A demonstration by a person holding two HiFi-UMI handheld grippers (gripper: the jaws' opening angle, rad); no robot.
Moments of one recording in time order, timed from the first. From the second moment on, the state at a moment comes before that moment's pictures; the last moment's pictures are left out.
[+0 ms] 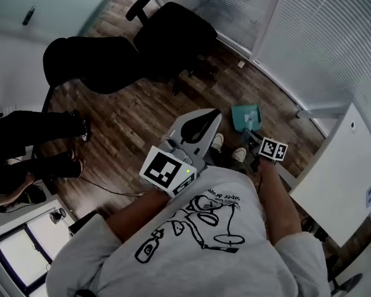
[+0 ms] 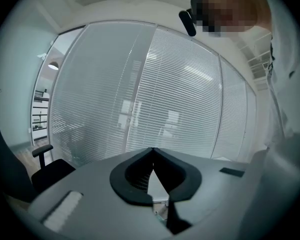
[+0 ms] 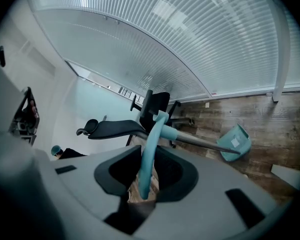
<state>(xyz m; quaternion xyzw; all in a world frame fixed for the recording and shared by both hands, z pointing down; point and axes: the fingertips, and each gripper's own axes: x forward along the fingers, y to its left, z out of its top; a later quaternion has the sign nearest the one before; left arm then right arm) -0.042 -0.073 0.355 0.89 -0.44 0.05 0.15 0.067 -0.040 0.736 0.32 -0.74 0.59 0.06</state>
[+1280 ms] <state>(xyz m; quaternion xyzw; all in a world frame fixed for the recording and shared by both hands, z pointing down) -0.009 -0.092 0.364 0.90 -0.42 0.03 0.15 0.084 -0.050 0.473 0.31 -0.82 0.48 -0.03</state>
